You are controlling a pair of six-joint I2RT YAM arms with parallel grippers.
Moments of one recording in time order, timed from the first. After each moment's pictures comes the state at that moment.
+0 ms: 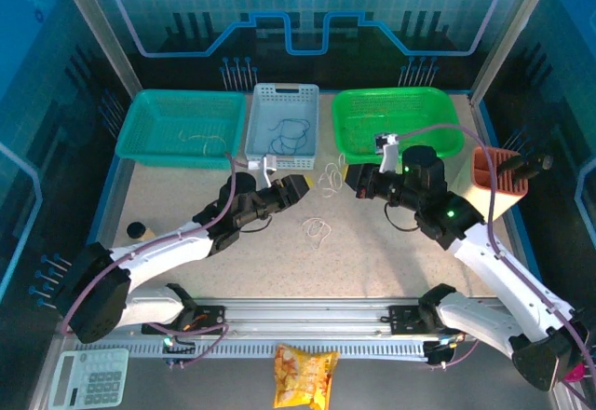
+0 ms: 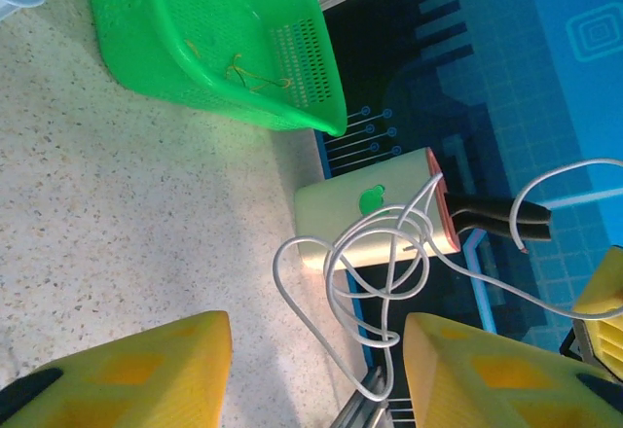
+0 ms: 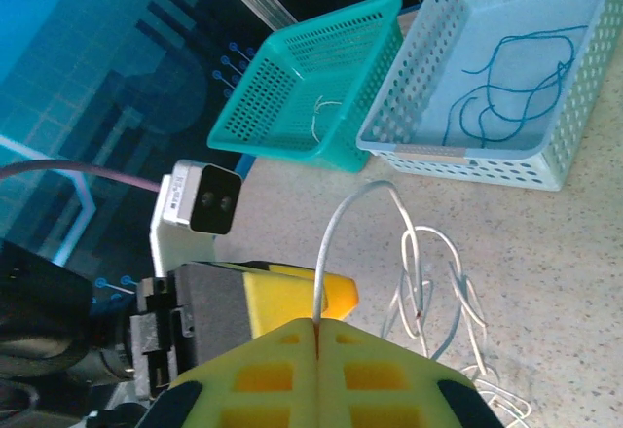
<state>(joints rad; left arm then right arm) -0.67 1.25 0.60 0.44 0.23 -1.11 0.53 0.95 0.92 -0.33 -0.32 0.65</state>
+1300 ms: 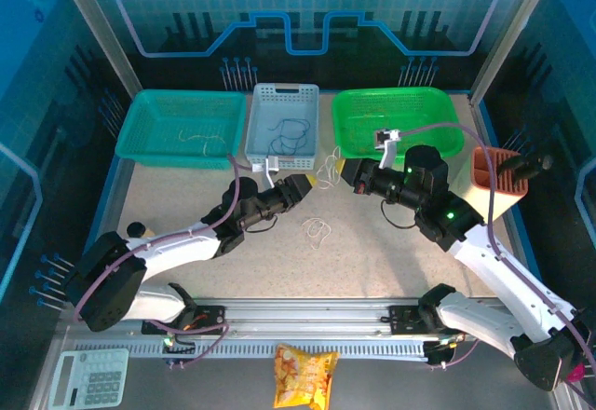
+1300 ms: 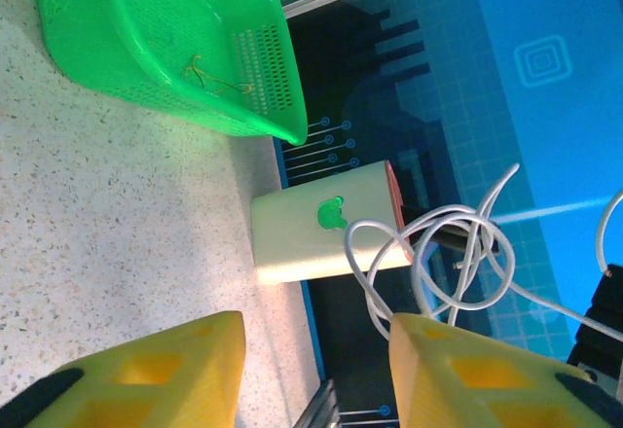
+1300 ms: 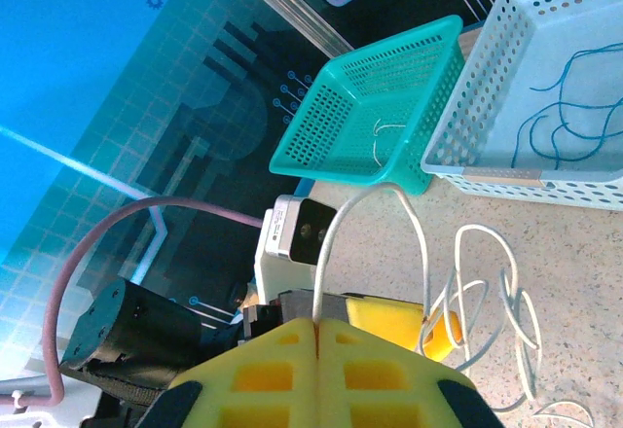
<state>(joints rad) -0.69 1.33 0.57 0.65 0.23 -1.22 0.55 0.94 0.92 -0.22 -0.34 0.76</state>
